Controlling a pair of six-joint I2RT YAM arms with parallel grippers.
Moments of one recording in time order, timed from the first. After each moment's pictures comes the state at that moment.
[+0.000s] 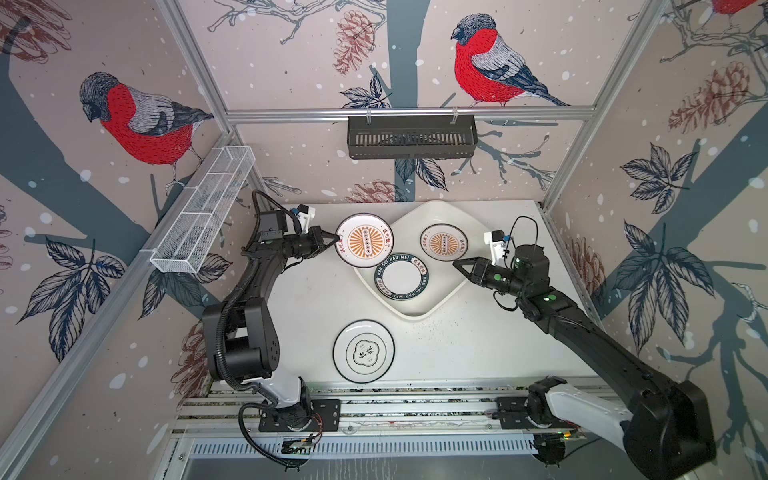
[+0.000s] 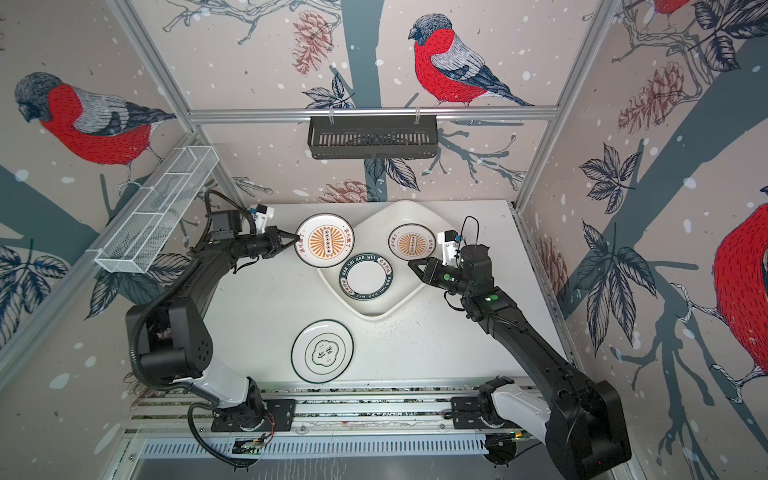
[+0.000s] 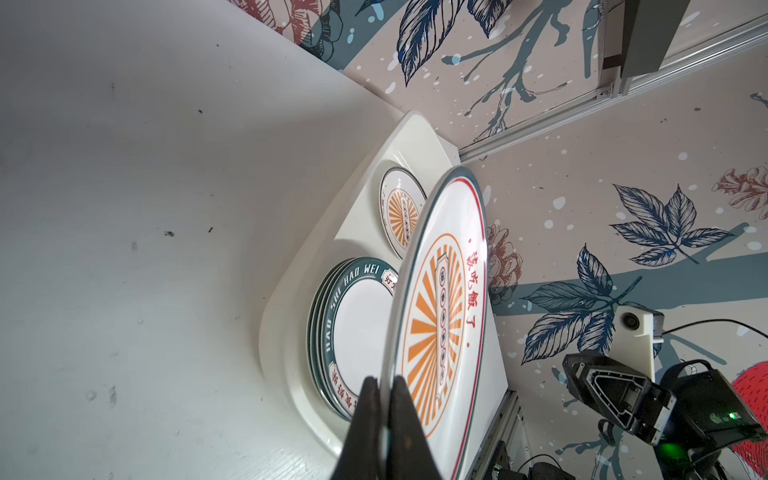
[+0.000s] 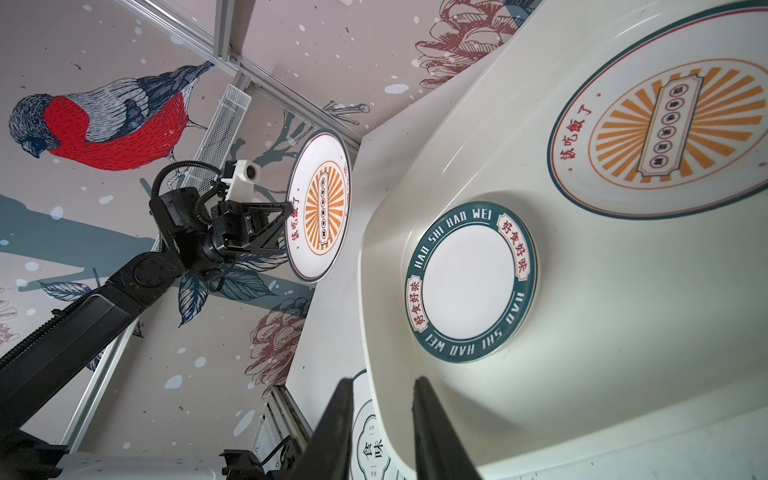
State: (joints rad) left arm 0.12 1.62 1.23 -0.35 0.95 -0.38; right arm 0.33 1.08 0.72 0.02 -0.59 0.74
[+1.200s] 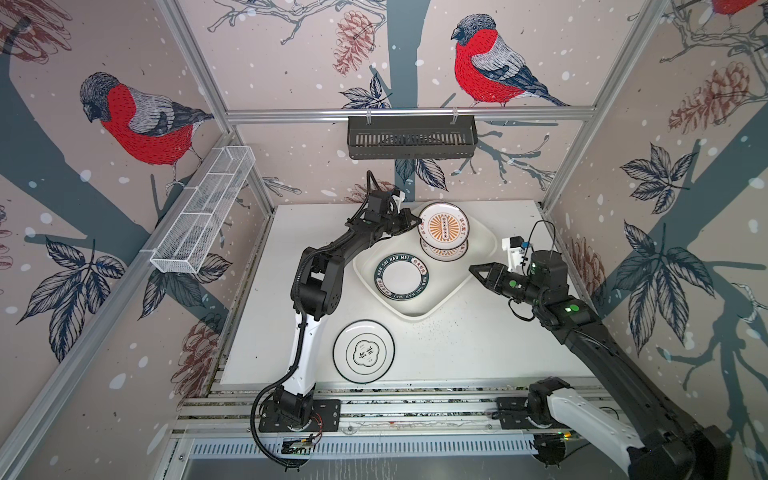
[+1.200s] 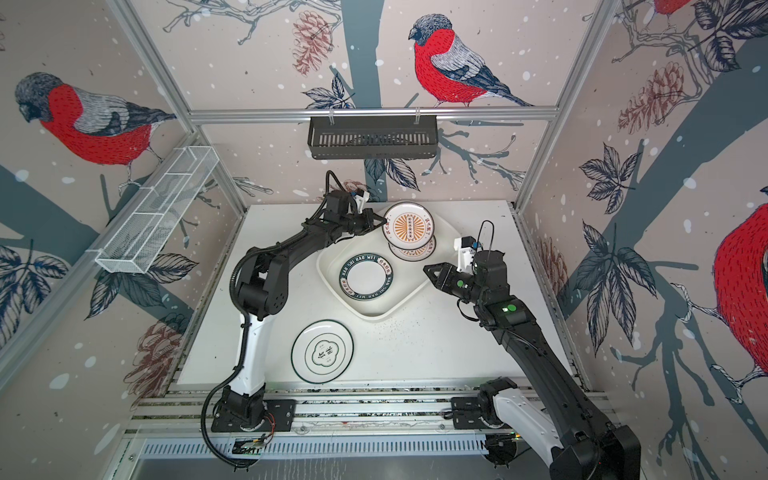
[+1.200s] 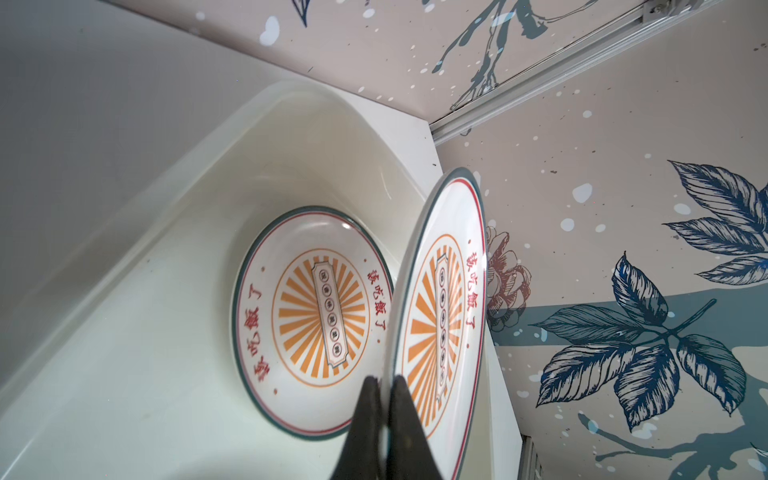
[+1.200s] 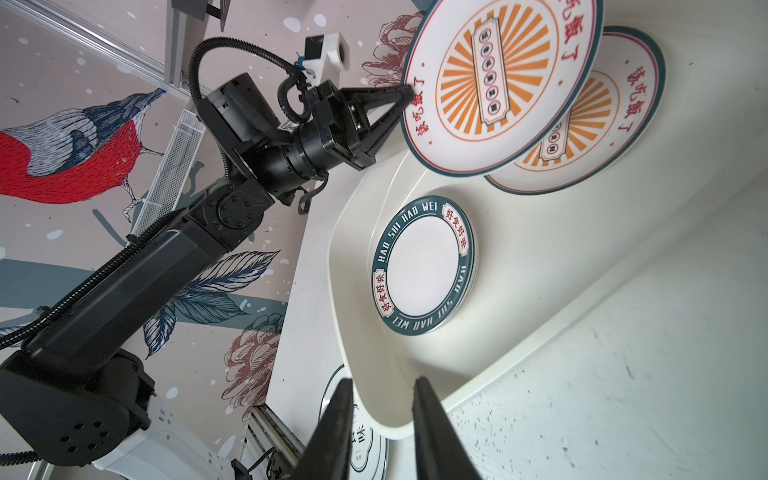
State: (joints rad) left arm -0.40 2.31 1.89 -0.05 0.66 -0.68; right arm 0.28 0.93 0.73 -0.24 -0.52 0.73
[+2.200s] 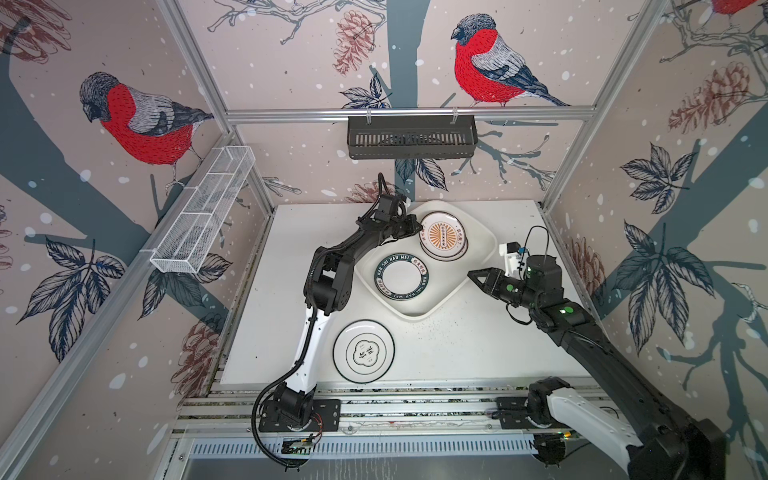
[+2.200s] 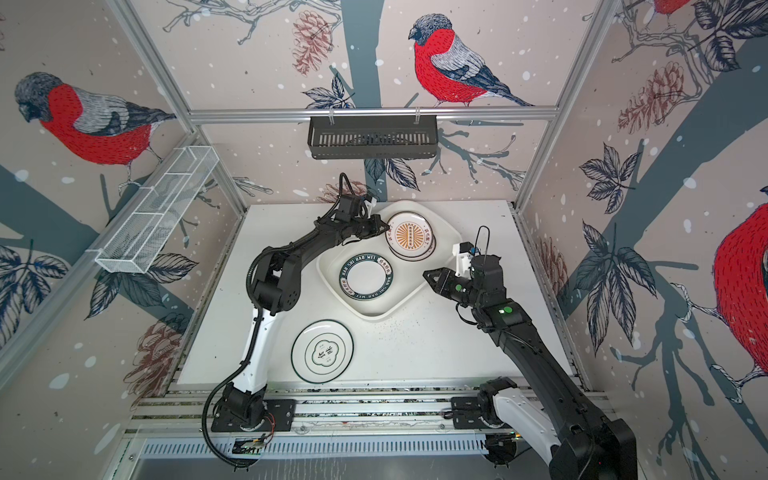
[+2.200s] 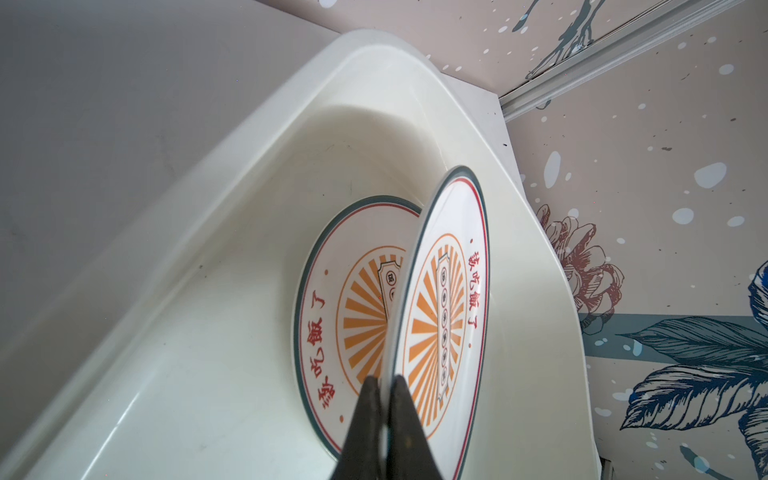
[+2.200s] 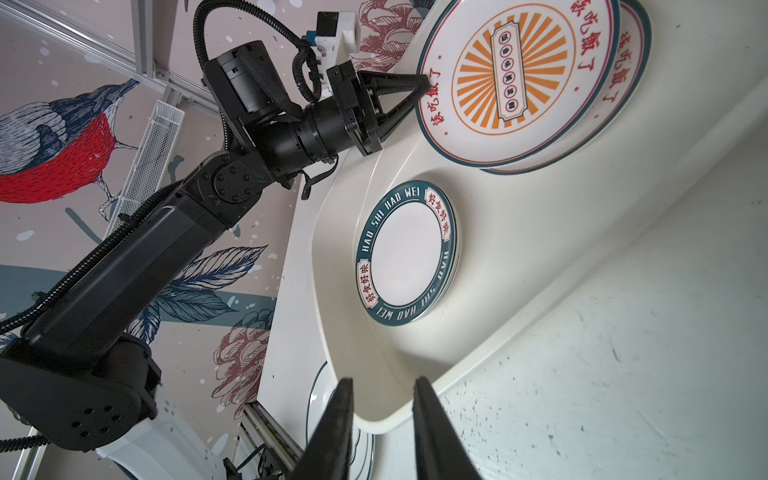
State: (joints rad) left arm -0.43 2.44 2.04 -0.23 0.55 -0.58; right arm 0.28 0.94 0.67 -0.20 -0.52 0.73
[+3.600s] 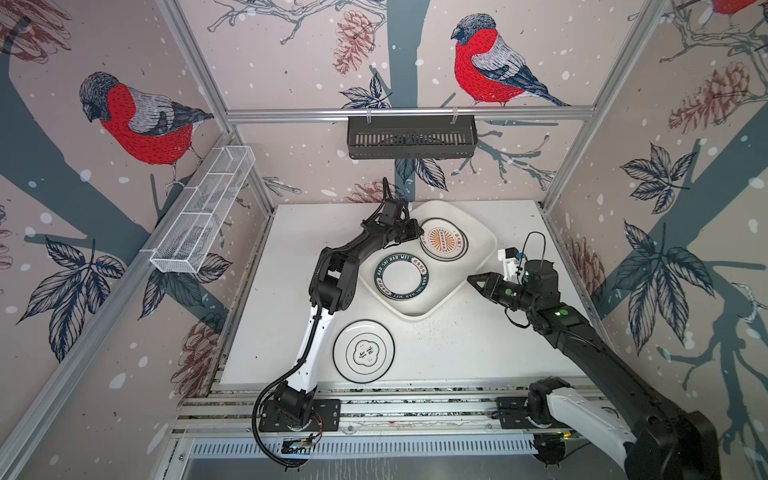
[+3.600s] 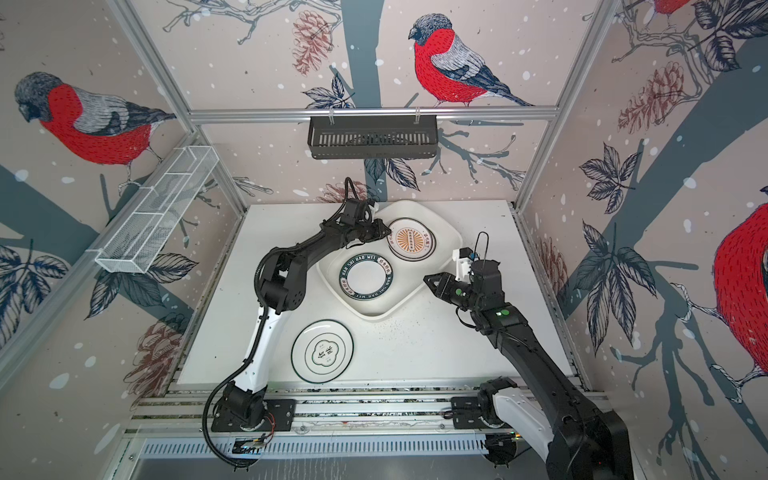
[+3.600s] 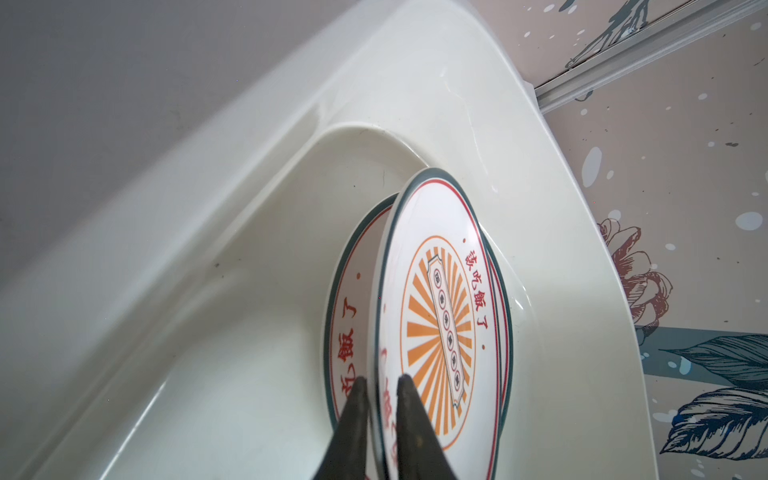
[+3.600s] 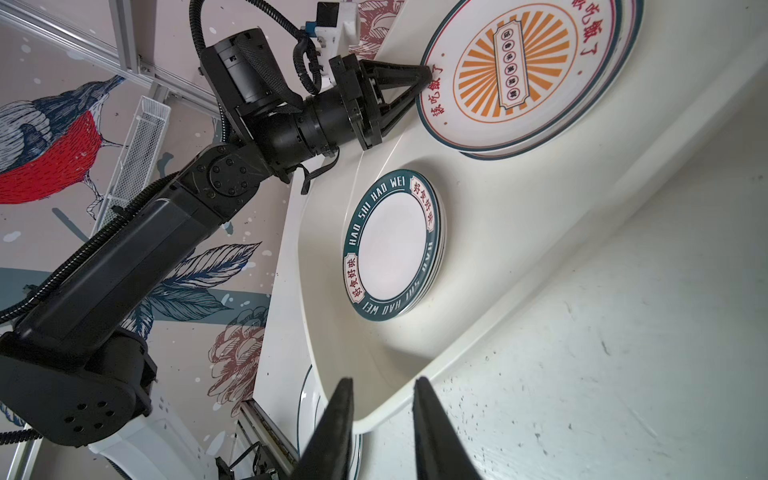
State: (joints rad) left arm -0.44 2.50 2.07 -0.24 0.49 -0.57; right arm 0.25 0.96 0.59 -0.12 -0.55 0.73
